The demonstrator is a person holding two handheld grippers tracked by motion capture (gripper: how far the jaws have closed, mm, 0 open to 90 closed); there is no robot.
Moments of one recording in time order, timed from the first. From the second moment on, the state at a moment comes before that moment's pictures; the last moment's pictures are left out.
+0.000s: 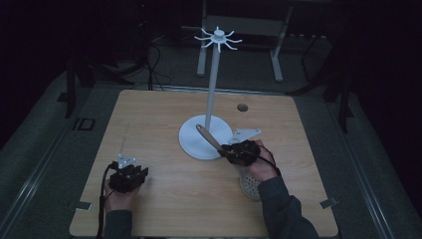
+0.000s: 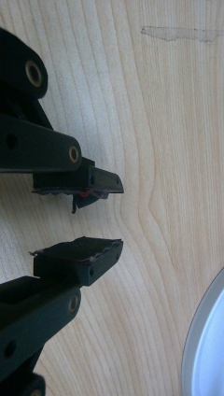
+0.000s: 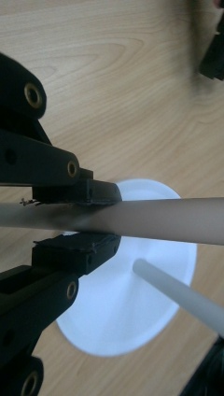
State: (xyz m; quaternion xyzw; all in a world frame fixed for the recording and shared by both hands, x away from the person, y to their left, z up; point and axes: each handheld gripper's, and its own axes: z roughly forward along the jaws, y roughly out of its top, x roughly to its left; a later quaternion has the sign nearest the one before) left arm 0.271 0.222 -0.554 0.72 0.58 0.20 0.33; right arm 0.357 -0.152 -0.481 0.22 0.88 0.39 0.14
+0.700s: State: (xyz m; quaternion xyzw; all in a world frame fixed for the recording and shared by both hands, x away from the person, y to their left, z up) left arm 0.271 0.220 -0.554 0.72 0.58 0.20 0.33; right arm 0.347 -0.184 -0.454 0.25 0.81 0.48 0.22
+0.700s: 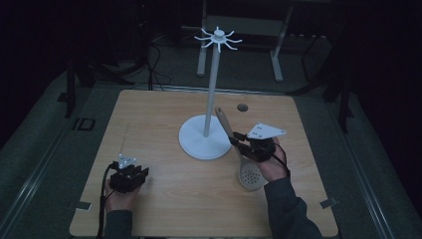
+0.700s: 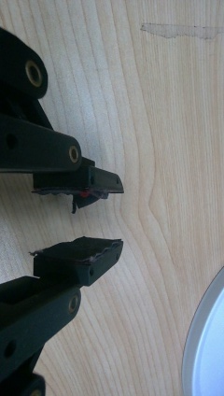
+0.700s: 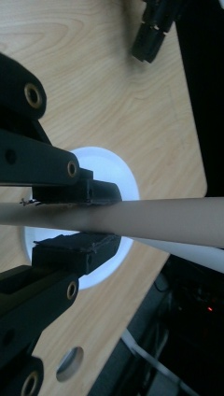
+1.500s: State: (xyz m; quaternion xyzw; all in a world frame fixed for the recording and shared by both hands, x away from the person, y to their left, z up) left arm 0.271 0.219 -0.554 0.72 0.57 0.20 0.33; right arm 0.338 -0.195 -0.441 0.26 0.77 0.52 0.26
